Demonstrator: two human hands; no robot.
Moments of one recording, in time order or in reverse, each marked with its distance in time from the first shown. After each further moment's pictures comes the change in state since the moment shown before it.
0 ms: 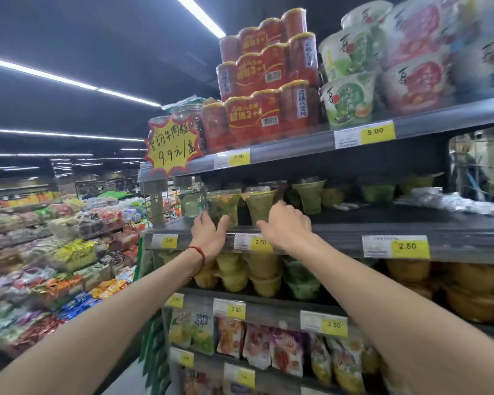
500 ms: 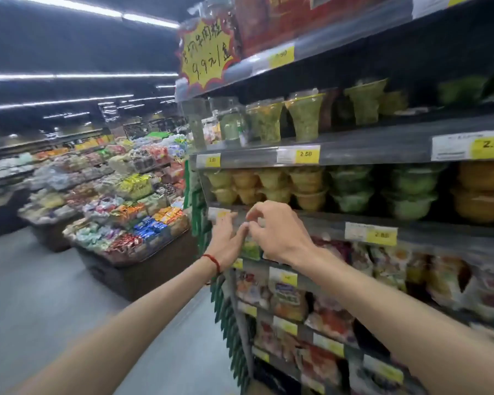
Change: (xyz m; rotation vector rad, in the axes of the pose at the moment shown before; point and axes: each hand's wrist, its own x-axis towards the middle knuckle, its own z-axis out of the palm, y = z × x) left_hand -0.136 -0.124 0.011 0.048 -0.175 -0.052; right_hand -0.128 -0.036 0.102 0.472 -0.175 -0.296
